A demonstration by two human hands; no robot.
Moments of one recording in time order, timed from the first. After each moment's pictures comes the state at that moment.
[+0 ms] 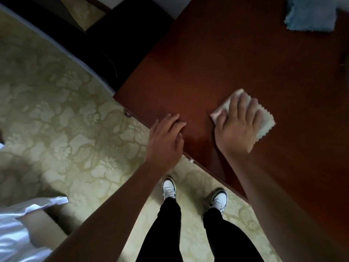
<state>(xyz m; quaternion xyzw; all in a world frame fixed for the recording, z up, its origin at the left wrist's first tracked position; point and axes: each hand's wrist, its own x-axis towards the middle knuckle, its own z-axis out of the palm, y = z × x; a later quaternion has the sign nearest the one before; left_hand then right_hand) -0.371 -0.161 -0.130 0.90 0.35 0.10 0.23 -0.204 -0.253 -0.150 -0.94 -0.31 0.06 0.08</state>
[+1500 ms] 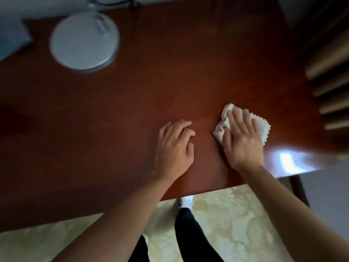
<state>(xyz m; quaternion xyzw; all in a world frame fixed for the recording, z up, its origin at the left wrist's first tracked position) -0.120 -0.604 -0.142 0.95 -0.10 0.10 0.29 -0.096 -0.801 -0.143 -0.99 -0.04 0.00 0.14</state>
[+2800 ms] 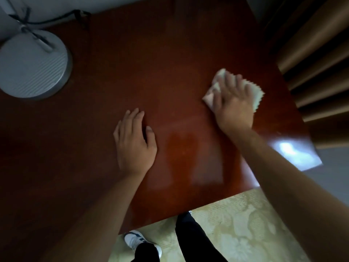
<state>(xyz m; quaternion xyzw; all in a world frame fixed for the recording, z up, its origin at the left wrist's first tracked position) -0.060 -0.605 -0.154 0.98 0.05 0.07 0.20 0.018 -0.846 -0.149 -0.99 0.04 0.01 0.11</state>
